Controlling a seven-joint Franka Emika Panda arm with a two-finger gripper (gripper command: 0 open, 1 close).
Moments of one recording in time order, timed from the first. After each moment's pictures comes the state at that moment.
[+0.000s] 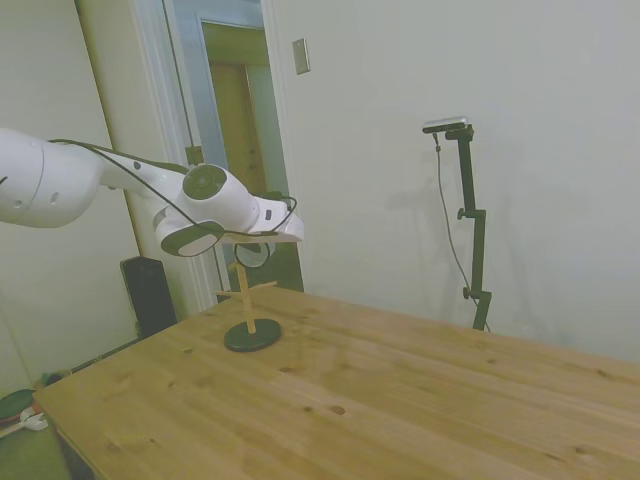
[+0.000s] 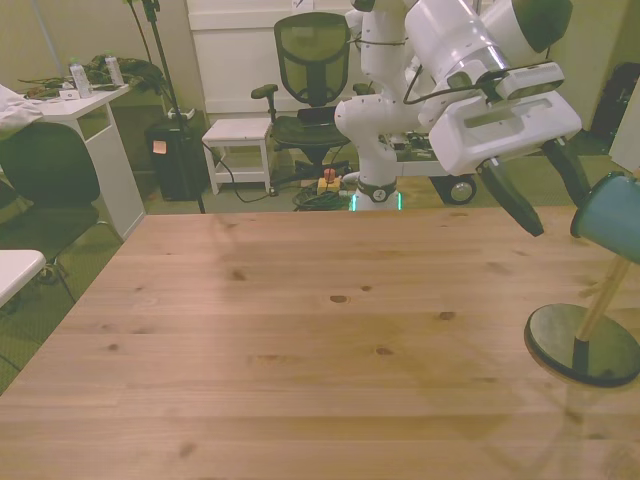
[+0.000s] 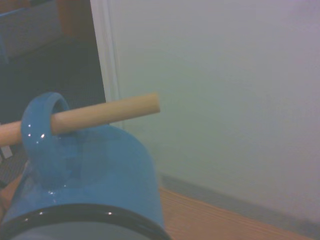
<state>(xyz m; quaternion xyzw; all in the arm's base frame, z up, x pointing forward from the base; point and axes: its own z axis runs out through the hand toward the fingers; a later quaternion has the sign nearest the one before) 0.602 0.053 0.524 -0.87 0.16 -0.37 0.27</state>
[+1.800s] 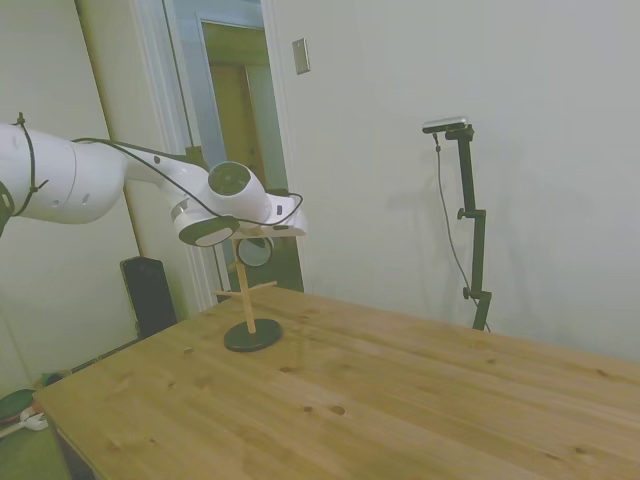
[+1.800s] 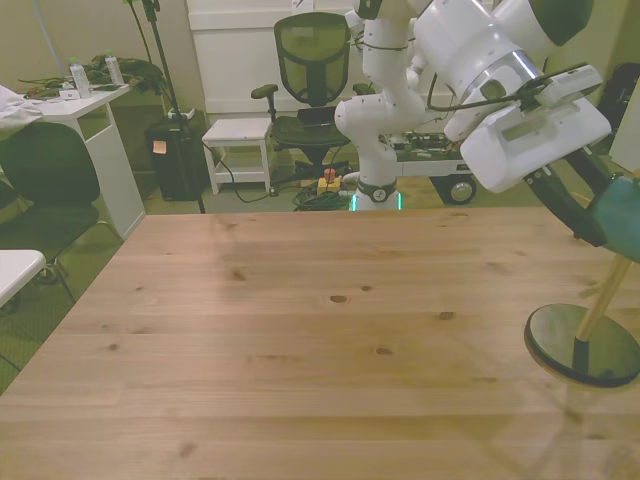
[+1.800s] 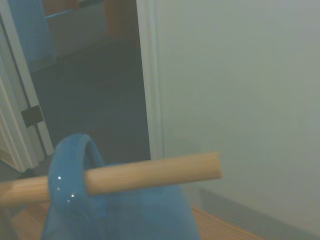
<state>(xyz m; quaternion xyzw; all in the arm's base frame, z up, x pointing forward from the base) 0.638 0.071 0.526 -0.88 0.11 -0.35 0.30</state>
